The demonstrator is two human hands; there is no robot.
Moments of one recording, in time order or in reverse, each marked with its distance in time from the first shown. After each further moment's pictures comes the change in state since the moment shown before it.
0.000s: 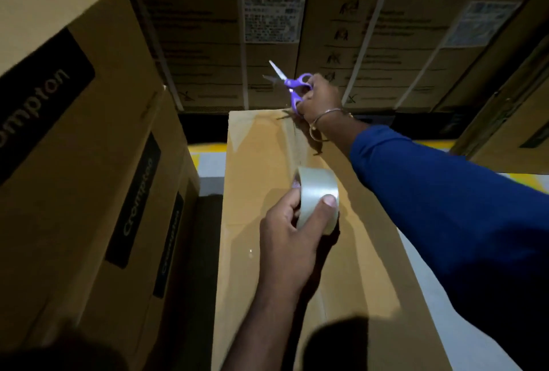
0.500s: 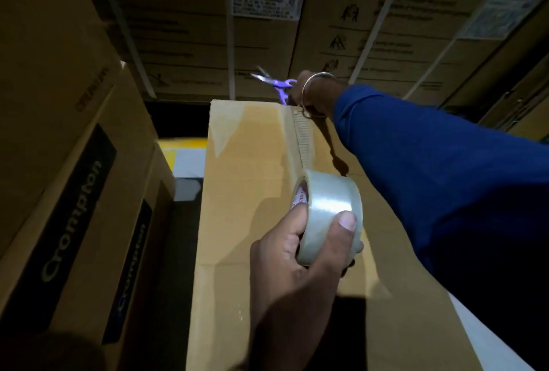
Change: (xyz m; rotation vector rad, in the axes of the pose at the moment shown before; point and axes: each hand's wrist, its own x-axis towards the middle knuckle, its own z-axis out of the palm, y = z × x) left_hand 0.034 -0.022 -0.006 -0.025 -0.070 0.021; right_hand 0.113 0.027 0.060 -0.690 -0.308 0.084
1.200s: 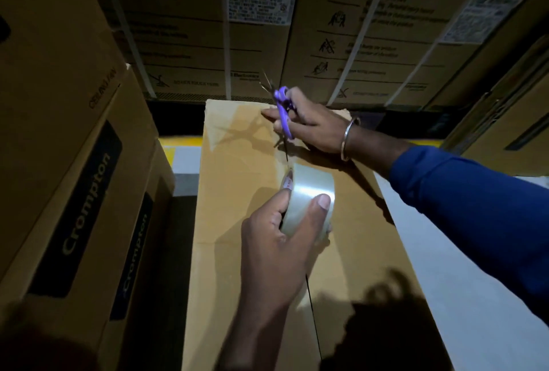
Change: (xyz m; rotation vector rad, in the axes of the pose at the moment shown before) left_hand -0.003 -0.002 0.000 0.080 0.053 0.105; right_hand -0.126 0.062 0.000 0.391 -0.158 -0.627
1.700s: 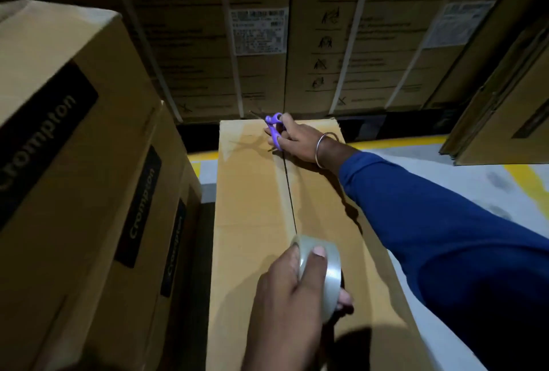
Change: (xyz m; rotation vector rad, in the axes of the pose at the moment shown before) left_hand -0.105 0.085 0.008 0.213 -0.150 -0.487; right_hand -0.014 -0.030 0.012 -0.165 0.040 0.149
